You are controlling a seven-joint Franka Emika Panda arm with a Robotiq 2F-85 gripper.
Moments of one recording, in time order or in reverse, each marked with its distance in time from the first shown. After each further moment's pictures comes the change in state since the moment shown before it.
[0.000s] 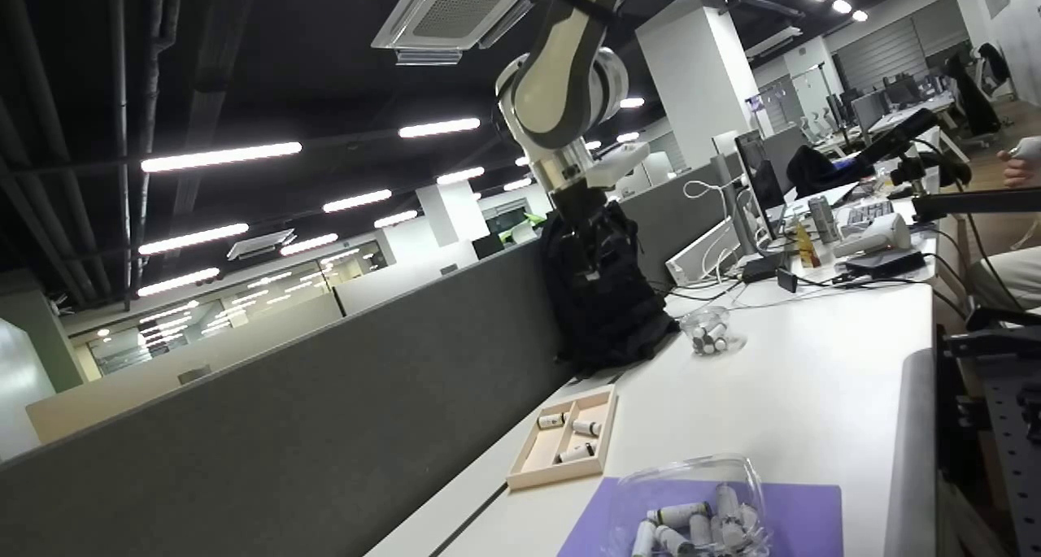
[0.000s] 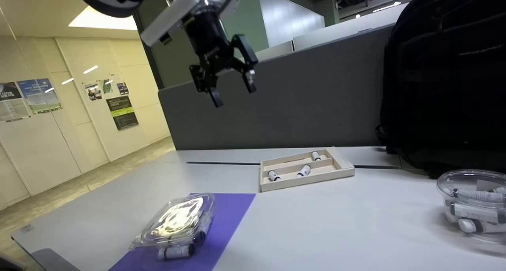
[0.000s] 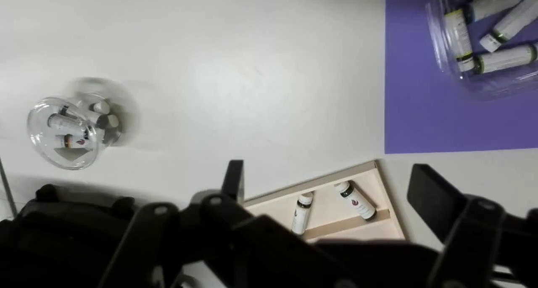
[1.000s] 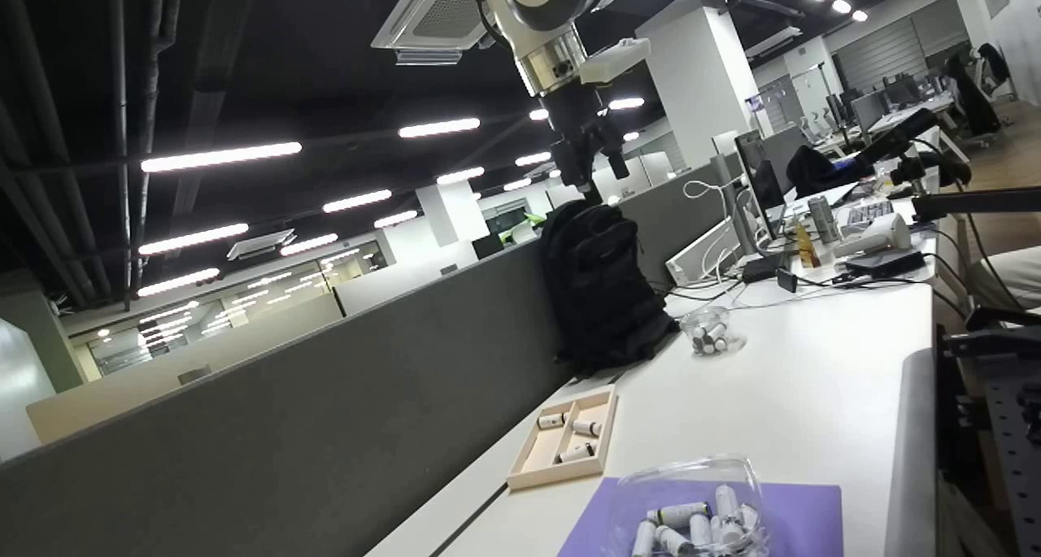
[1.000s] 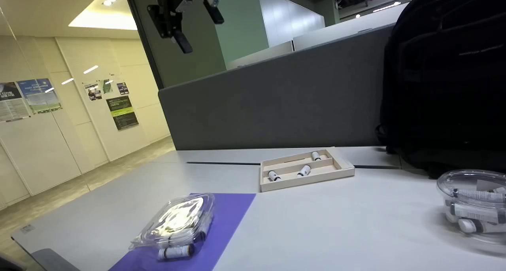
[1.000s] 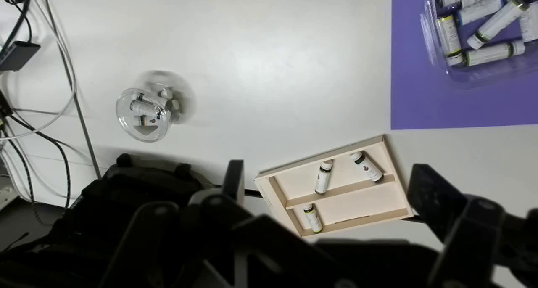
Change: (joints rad) arm -0.020 -0.310 0.055 -0.018 -0.039 -0.204 0.029
